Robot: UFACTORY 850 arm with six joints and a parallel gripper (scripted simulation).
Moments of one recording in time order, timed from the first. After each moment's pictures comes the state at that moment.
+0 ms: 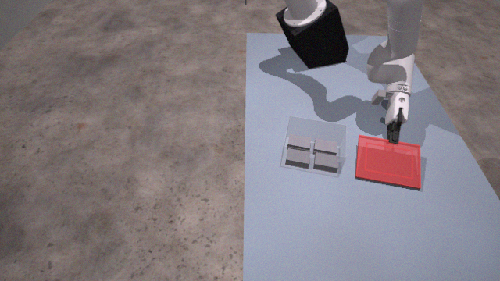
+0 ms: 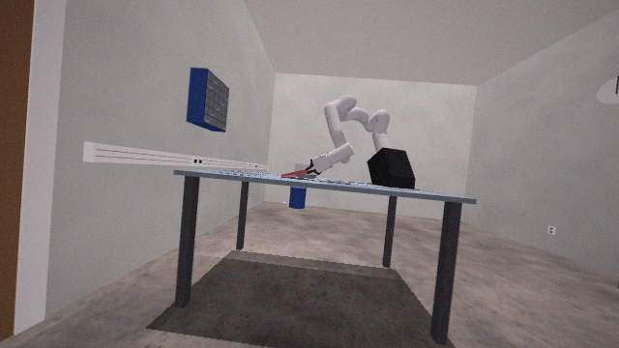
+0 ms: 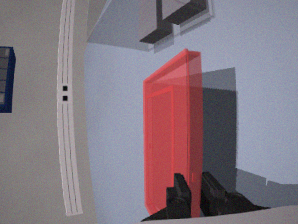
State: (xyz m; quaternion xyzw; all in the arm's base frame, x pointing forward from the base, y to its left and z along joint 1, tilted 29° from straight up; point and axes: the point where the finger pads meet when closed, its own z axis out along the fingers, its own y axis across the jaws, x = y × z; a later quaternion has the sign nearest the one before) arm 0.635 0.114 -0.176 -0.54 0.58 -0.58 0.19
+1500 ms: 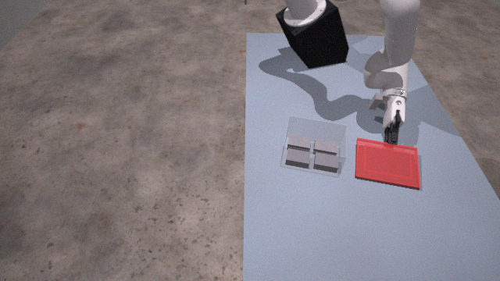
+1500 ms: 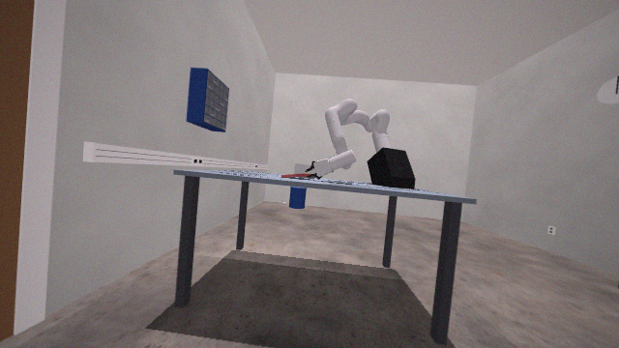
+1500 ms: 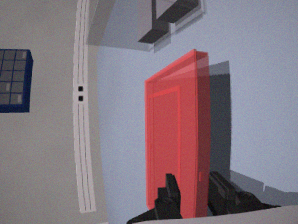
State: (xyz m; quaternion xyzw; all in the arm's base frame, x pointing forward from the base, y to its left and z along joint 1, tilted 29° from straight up) arm 0.632 0.107 -0.192 -0.53 0.55 -0.61 0.22
